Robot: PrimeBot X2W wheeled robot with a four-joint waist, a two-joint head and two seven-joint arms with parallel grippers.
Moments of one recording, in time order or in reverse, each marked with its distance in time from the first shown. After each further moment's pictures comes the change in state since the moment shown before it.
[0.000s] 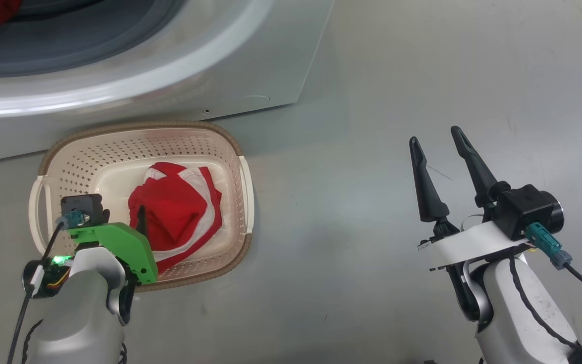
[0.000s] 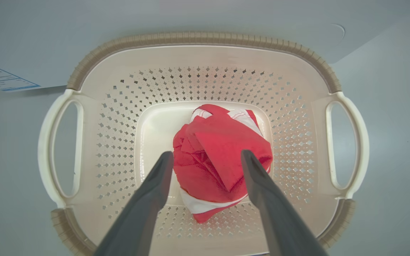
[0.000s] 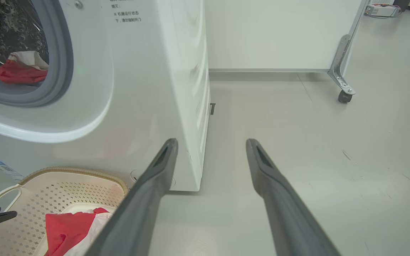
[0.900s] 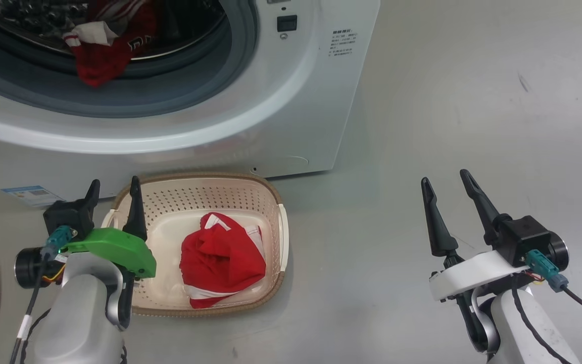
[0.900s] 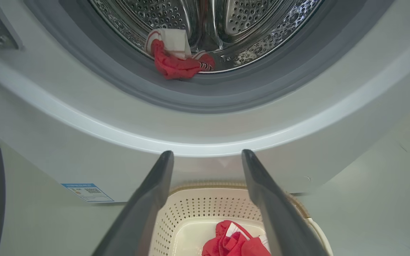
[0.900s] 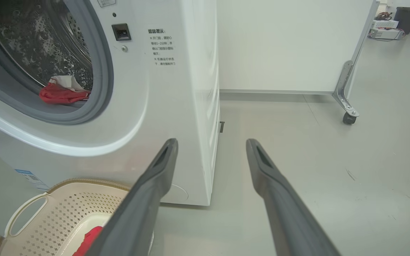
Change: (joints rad) left arm 0.088 0.004 0.027 -0.199 0.017 -0.018 -0.245; right arm 0.080 -0.014 -0.034 0.076 0.000 -0.001 0.000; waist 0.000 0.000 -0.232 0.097
